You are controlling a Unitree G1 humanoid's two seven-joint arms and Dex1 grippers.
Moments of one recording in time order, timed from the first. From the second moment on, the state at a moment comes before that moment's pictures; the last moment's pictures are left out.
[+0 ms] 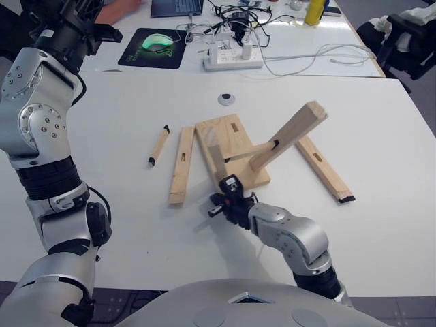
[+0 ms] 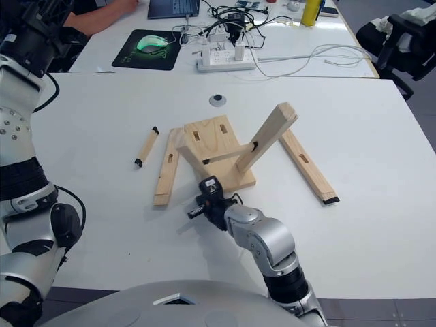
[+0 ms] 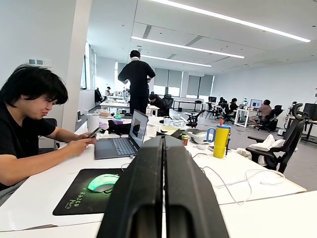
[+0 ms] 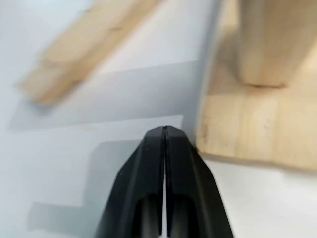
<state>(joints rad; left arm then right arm) -0.73 0.47 0.33 -0.09 -0.54 0.65 -0.25 -0.01 -0.14 0.27 -0.57 0.25 1.25 0.05</state>
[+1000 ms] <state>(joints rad) -0.71 0.45 0.32 -0.10 -0.54 0.60 -0.24 -0.51 -0.13 0.19 0.30 0.01 0.63 0.10</state>
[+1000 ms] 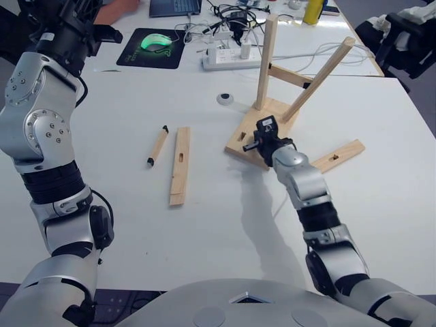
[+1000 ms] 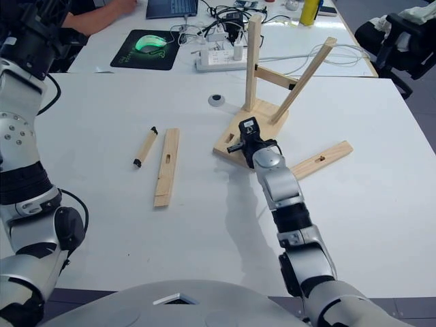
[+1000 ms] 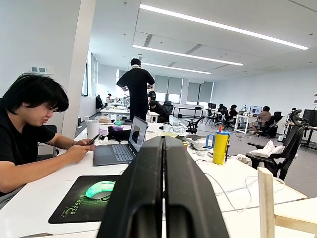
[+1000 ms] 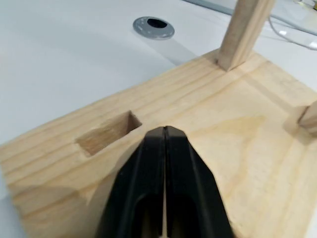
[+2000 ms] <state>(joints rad) -0.69 0.45 0.36 -0.14 -0.53 0.60 -0.21 -0.16 -0.28 0.41 -0.56 0.15 1.25 0.43</state>
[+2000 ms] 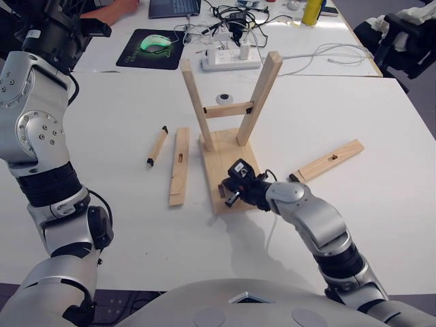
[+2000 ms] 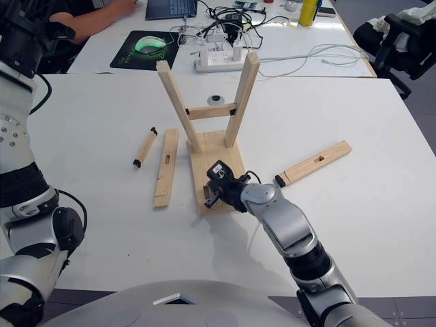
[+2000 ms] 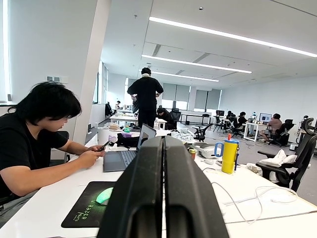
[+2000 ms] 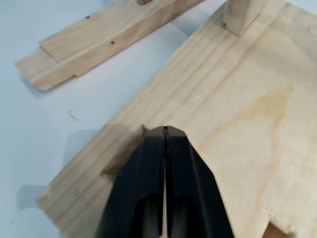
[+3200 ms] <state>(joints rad) -0.56 0.44 0.40 -0.28 -0.53 0.61 -0.13 -0.17 -0.25 -0.23 -0.49 0.09 1.13 0.08</state>
